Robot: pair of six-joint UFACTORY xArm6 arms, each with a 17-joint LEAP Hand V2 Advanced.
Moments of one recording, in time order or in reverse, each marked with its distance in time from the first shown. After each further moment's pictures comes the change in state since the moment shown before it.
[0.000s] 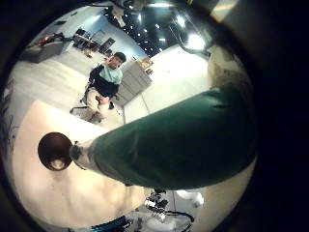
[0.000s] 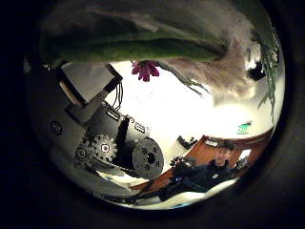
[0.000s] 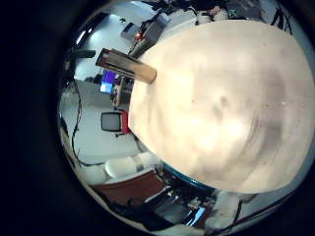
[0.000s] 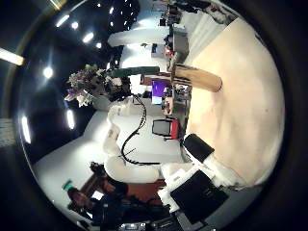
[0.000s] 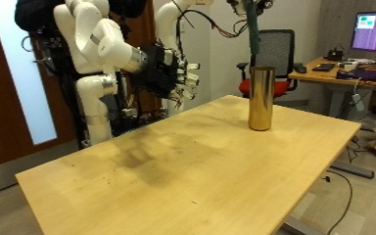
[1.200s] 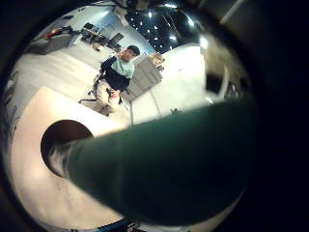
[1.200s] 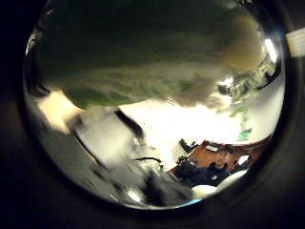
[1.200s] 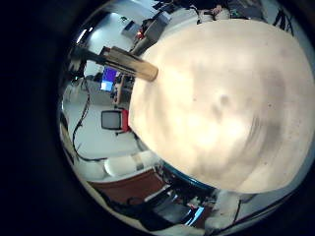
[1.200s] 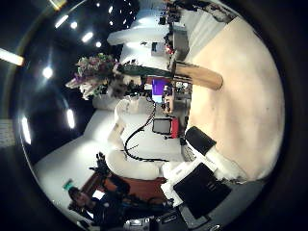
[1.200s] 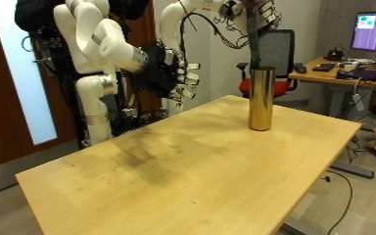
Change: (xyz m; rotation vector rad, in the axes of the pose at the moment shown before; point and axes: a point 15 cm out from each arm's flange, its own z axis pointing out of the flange) left arm -0.065 0.027 -0.009 -0.030 -0.050 -0.048; right arm -0.002 0.003 0.002 -0.011 -0.007 -0.001
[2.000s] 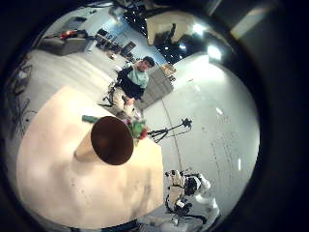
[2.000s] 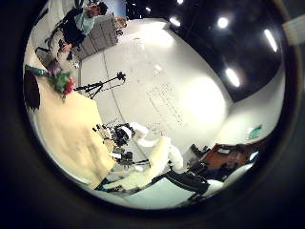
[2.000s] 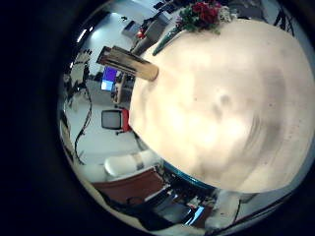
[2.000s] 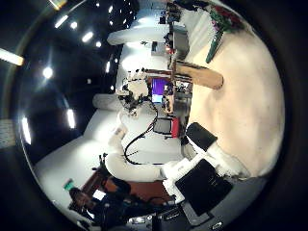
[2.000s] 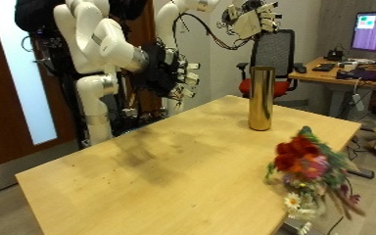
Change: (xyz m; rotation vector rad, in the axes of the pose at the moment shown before) left arm 0.009 0.039 -0.028 0.049 -0.069 -0.008; right arm -0.008 0.004 -0.005 -0.005 -0.018 -0.007
